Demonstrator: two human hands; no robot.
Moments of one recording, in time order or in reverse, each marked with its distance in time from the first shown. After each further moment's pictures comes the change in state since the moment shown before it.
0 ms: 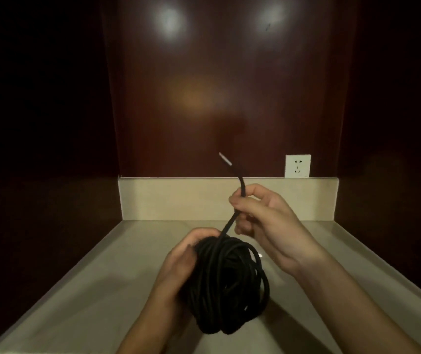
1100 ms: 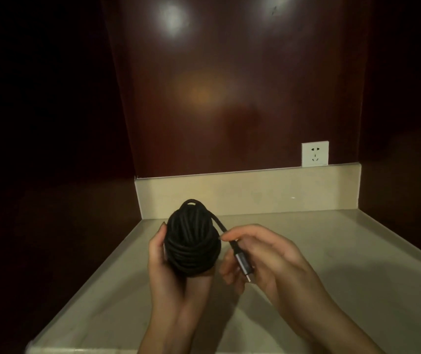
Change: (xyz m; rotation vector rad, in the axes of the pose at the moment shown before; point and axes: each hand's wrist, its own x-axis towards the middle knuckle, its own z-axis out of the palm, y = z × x) left_hand 0.014 -0.007 -0.013 -0.639 0.461 -0.076; right_hand -0.054 0.040 0.029 0.173 -0.150 -0.062
